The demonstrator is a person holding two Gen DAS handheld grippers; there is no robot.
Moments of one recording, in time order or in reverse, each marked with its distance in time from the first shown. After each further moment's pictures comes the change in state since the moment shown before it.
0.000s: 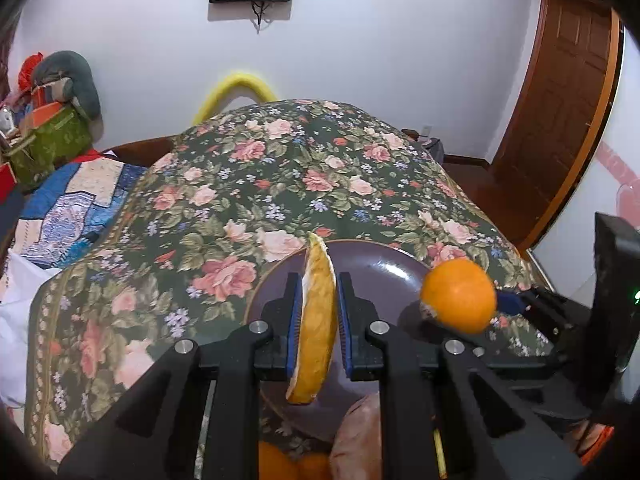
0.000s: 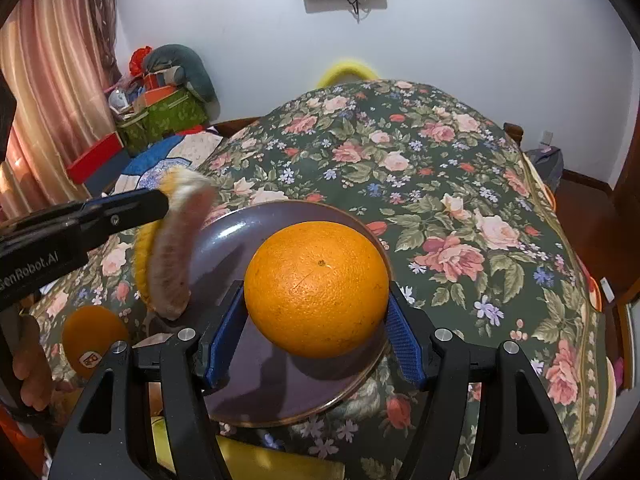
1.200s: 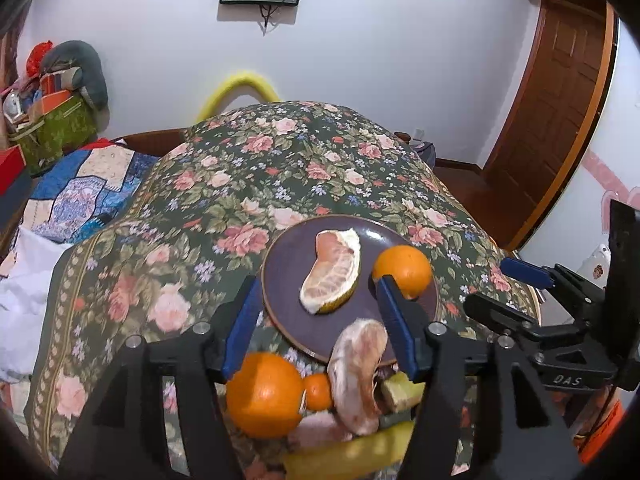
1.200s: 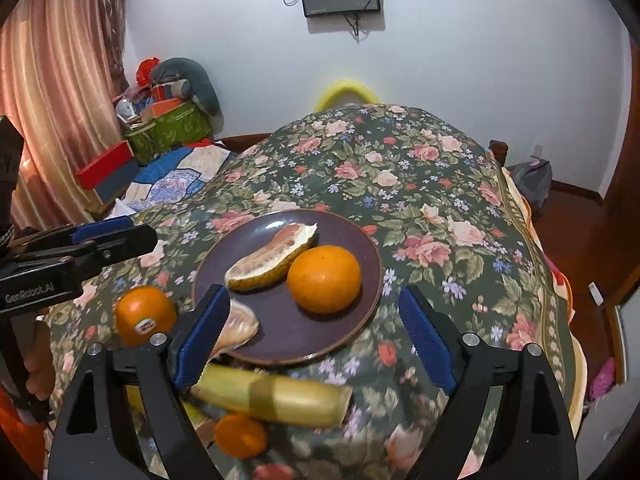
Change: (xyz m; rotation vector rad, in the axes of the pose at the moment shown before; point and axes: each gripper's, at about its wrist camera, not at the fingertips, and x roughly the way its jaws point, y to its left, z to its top) left arm -0.074 0.013 -0.036 -0.040 -0.010 -0.014; right arm -0.070 0.019 -0.013 -0.011 -0.058 -0.019
